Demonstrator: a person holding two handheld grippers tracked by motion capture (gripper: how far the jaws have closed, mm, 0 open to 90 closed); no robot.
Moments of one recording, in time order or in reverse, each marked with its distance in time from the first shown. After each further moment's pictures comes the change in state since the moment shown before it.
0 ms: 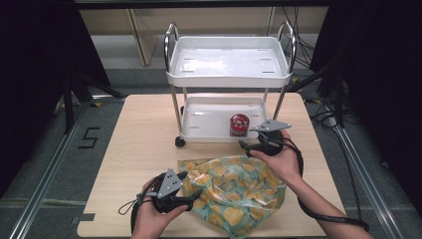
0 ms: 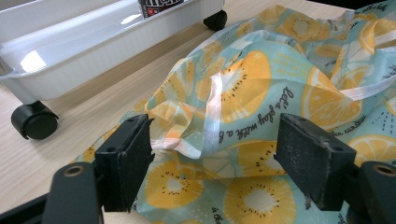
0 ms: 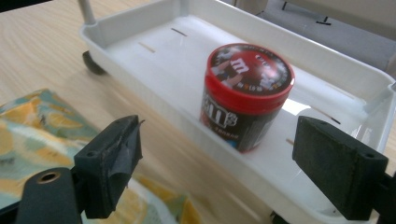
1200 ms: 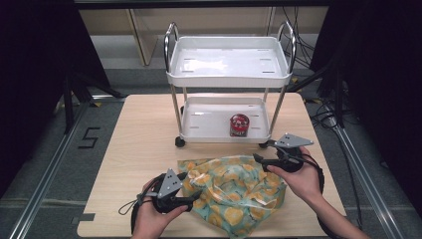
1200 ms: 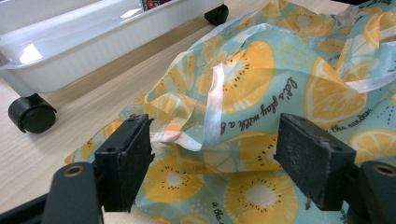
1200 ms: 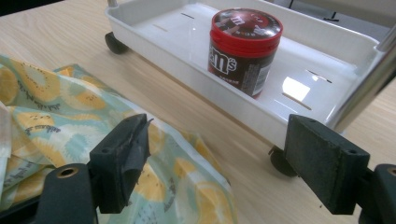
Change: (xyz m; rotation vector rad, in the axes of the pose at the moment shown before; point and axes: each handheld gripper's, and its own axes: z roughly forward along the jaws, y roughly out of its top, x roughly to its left) left arm 0.000 -0.003 0.001 0.014 0.004 -0.014; right arm -0.006 -0.039 -0.048 -0.018 0.041 0.020
